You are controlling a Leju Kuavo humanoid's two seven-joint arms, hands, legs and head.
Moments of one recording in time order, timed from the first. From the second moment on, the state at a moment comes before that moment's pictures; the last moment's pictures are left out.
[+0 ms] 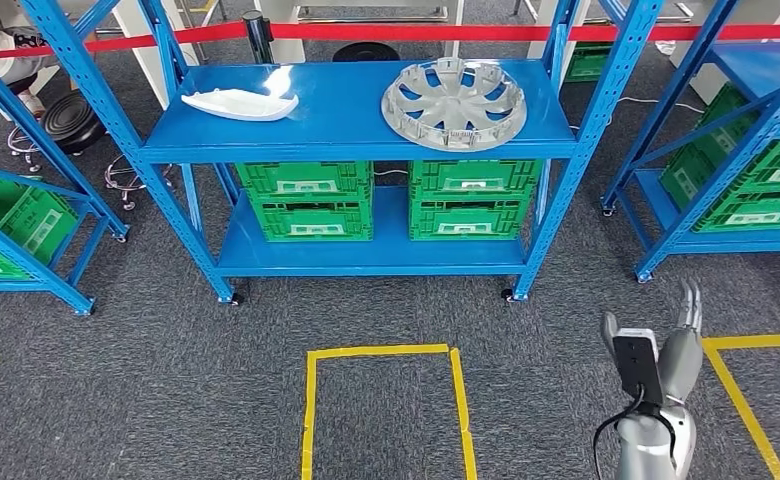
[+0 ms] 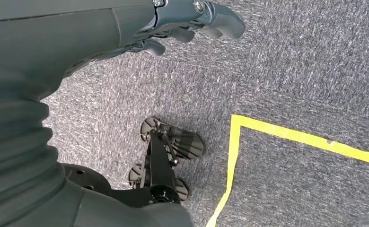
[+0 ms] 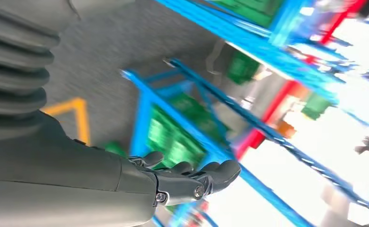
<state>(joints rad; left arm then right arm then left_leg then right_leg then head) -0.06 -0.08 0.06 -0.20 0.16 0.40 -0.17 -0.09 0.06 -0.39 -1.12 0.64 -0.28 -0.67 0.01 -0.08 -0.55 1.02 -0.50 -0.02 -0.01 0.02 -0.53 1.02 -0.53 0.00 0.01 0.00</state>
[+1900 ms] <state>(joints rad) -0.06 -0.08 0.10 -0.19 0.19 0.43 -0.26 0.02 0.06 0.08 -1.76 0.92 -0.45 -0.57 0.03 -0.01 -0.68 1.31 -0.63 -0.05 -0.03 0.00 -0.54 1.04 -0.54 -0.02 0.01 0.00</state>
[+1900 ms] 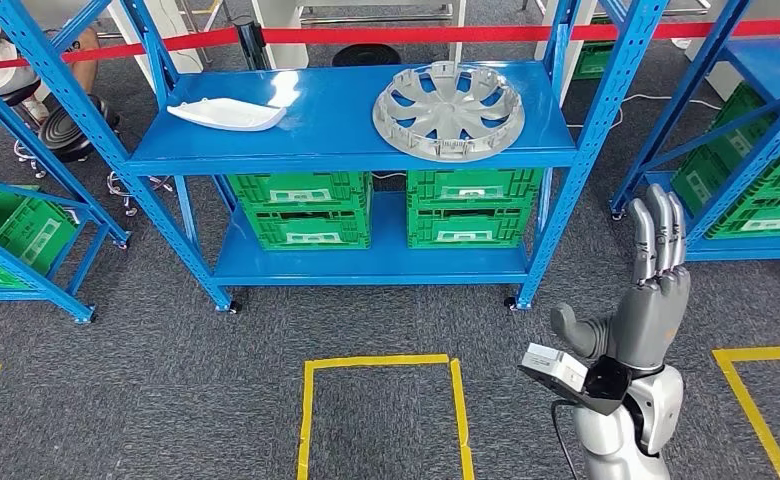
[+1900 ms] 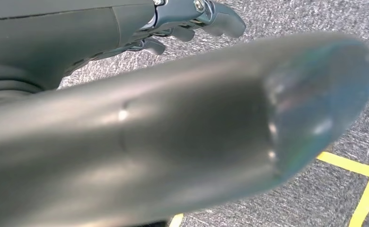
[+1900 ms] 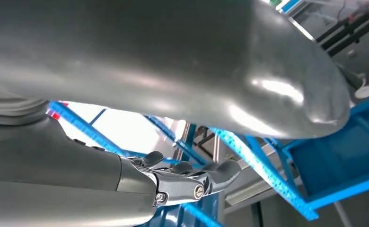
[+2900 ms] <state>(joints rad) -0.06 -0.10 0.13 -0.19 0.17 0.42 -0.26 0.00 0.06 0.09 -1.76 0.93 -0.43 -0.57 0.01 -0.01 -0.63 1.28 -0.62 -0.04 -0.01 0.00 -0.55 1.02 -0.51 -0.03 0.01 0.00</state>
